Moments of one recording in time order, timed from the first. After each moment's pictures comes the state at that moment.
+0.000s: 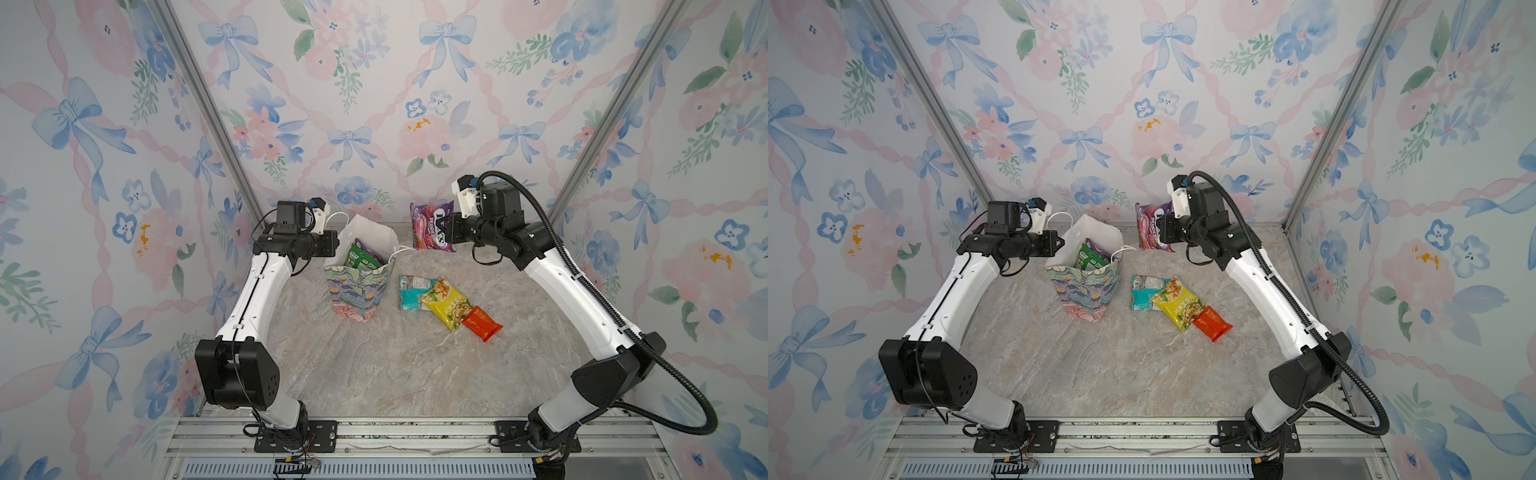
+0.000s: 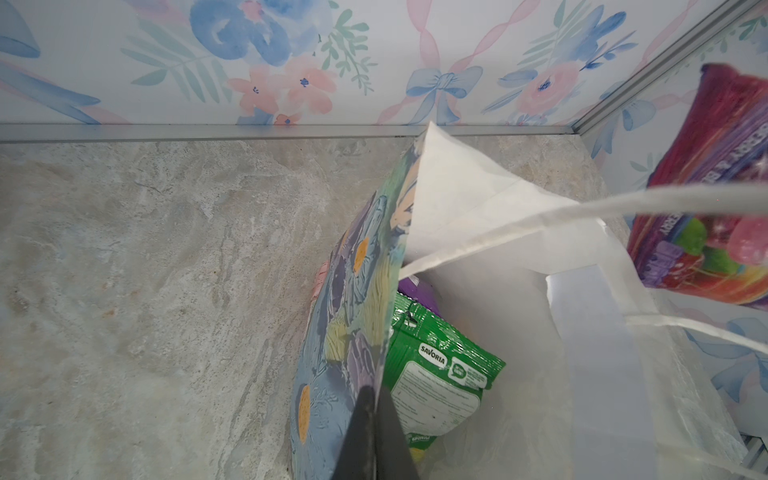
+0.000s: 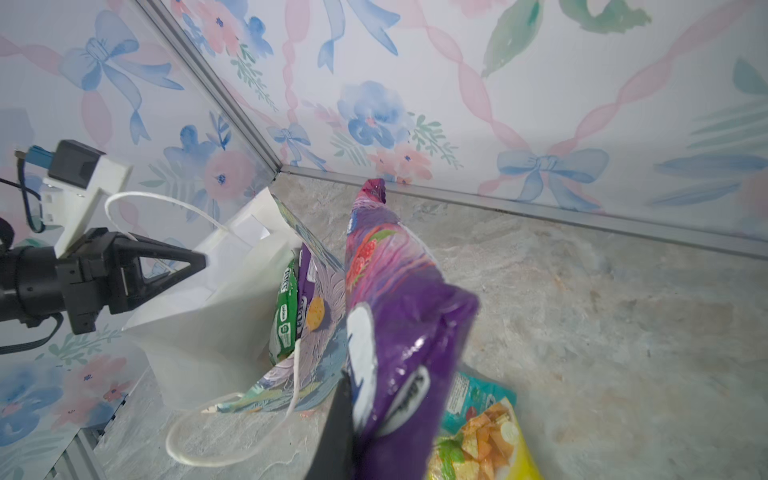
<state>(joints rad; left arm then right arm) -0.05 1.55 1.52 -0.71 0.39 -0.07 0.49 1.65 1.86 -0.69 -0.16 0.26</state>
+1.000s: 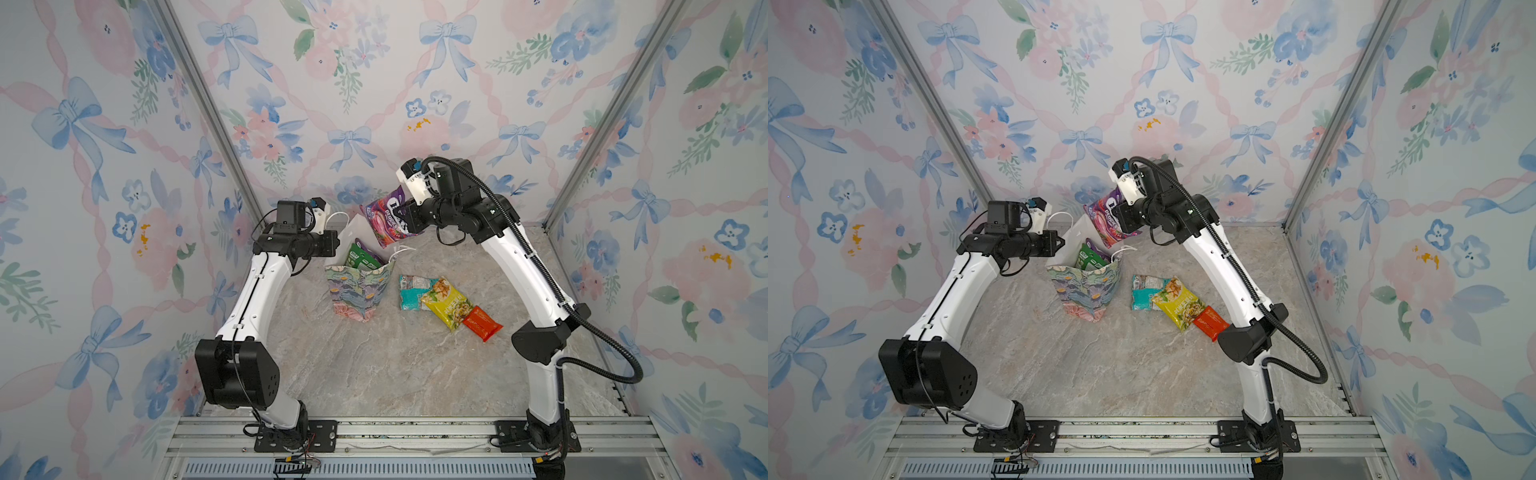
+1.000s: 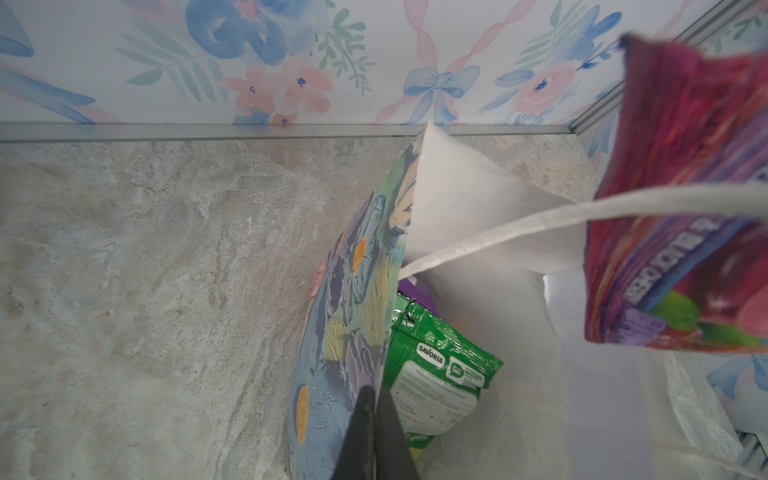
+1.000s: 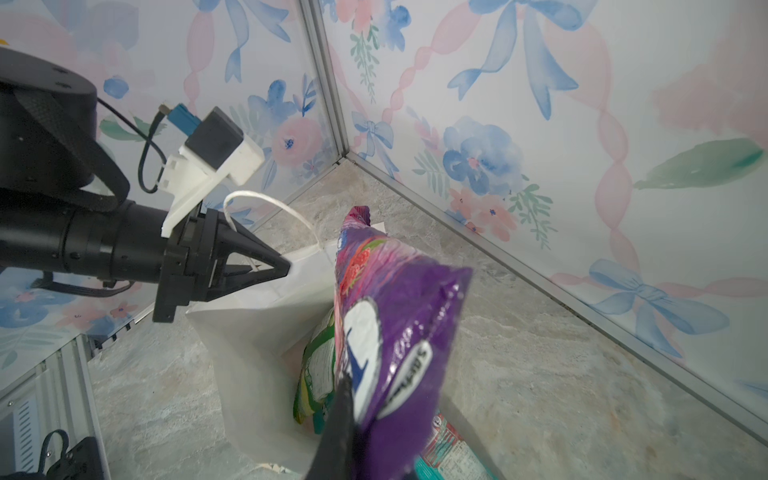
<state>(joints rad) -0.05 1.55 1.52 -0.71 0.40 -0.07 0.67 2.07 2.57 -1.02 -0.21 0.00</state>
